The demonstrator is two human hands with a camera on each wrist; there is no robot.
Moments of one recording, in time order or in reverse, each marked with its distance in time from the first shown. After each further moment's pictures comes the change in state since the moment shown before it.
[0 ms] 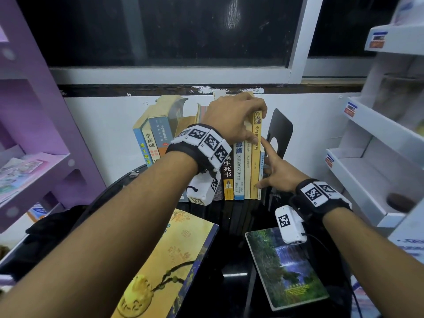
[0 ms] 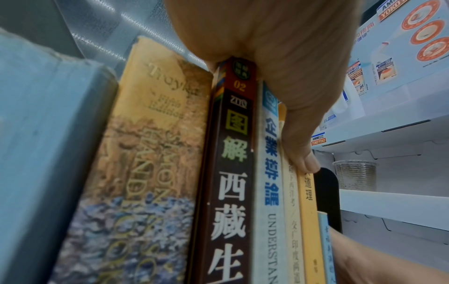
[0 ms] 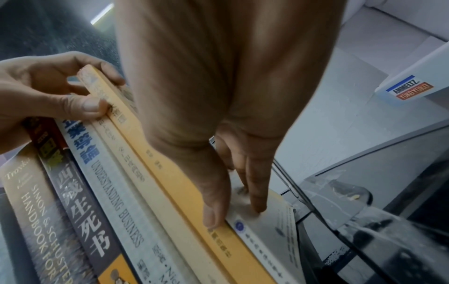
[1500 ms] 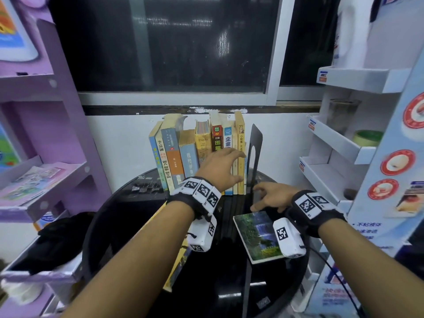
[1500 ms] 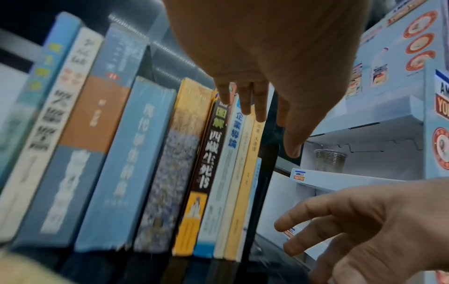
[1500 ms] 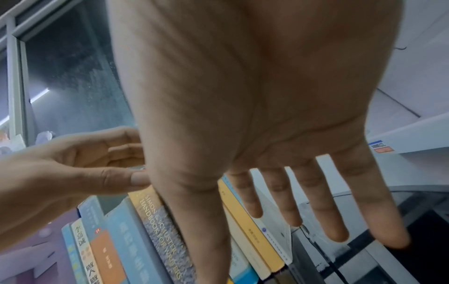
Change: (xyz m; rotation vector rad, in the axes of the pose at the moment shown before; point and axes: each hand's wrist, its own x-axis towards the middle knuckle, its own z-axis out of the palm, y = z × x) left_hand -0.106 0.048 0.018 -0.185 -0.069 -0.077; right_hand -0.111 -0.040 0.015 -0.582 -0.131 0.389
